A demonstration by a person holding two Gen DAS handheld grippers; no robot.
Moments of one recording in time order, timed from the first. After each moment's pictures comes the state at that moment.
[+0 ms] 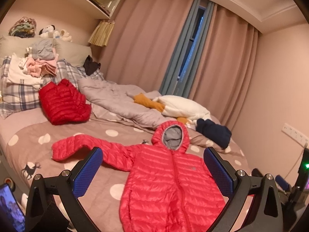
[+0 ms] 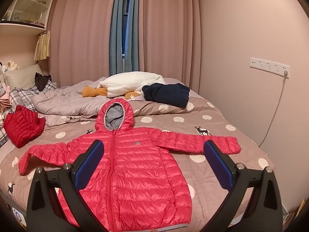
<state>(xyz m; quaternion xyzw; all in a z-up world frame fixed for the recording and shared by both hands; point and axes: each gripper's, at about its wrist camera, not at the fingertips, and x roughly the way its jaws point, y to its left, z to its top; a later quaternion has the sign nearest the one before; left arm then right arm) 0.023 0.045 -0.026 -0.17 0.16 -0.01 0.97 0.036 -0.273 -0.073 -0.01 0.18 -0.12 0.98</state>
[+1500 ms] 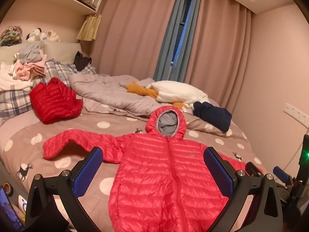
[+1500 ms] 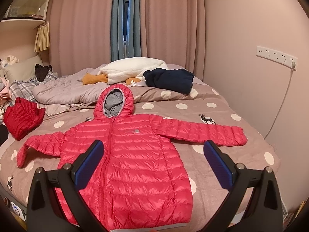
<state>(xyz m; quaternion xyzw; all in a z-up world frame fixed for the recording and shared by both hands) 0.046 0.002 -0.038 -0.12 0.20 -0.02 0.97 0.064 -0.296 -0.096 -0.01 0.23 -0.11 0.97</state>
